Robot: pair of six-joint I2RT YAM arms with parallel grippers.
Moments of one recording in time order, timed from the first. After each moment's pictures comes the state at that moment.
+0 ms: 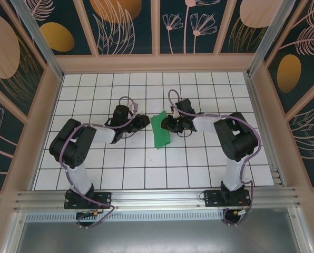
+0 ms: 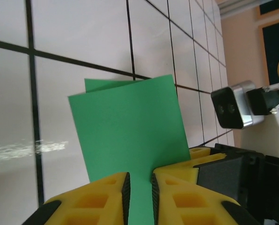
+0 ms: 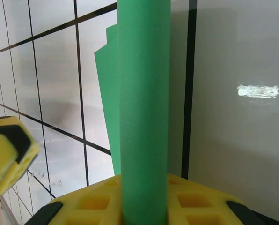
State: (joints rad) left arm -0.46 1.84 0.77 0.52 0.49 -0.91; right arm 0.52 1.89 1.01 -0.03 -0.48 0.72
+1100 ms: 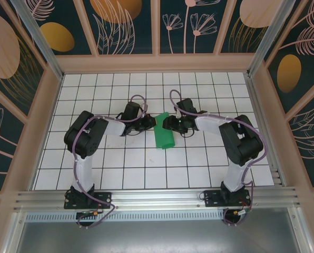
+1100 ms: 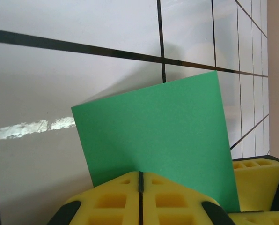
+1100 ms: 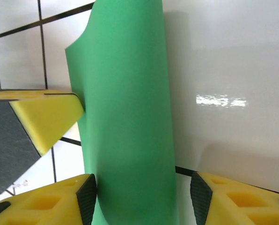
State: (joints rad) left arm -0.50 2.03 0.99 0.33 0.50 -0.83; right arm 0.52 1.81 1.02 -0.21 -0.34 0.63
